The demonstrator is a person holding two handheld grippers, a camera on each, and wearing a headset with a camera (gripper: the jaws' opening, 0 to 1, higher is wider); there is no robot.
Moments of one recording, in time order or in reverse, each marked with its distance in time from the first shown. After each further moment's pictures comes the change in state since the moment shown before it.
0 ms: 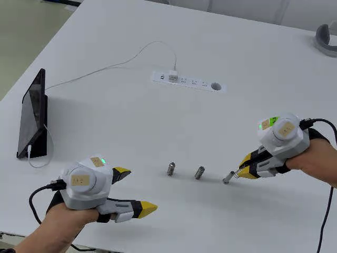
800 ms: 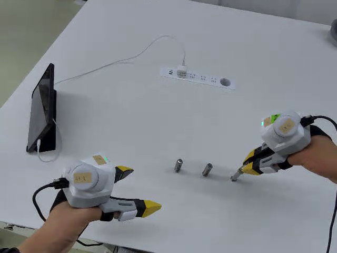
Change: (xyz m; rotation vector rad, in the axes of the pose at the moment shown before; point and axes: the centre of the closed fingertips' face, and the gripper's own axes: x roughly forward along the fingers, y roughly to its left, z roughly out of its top) left arm -0.005 0.000 -0.008 -0.042 0.009 0.008; right arm 0.018 -0.003 0.002 -0.008 0.021 0.019
